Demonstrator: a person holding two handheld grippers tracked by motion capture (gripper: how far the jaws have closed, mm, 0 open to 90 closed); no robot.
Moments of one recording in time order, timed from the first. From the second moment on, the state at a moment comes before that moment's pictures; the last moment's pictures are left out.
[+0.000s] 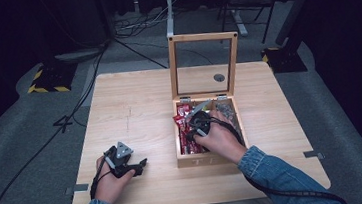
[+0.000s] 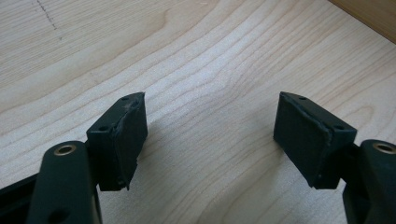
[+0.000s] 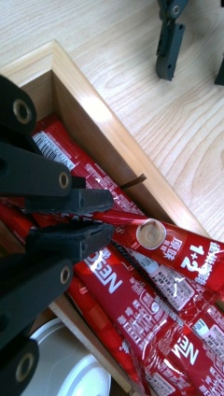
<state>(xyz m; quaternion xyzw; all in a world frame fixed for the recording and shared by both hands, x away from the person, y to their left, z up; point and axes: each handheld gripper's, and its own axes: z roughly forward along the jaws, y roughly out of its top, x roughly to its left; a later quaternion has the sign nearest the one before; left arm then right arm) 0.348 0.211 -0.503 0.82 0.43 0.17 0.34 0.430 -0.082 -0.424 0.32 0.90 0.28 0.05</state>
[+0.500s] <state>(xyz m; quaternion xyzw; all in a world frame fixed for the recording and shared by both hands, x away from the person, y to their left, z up) 0.348 0.210 -0.503 0.82 0.43 0.17 0.34 0.425 -0.091 -0.402 0.31 0.88 0.35 0.05</state>
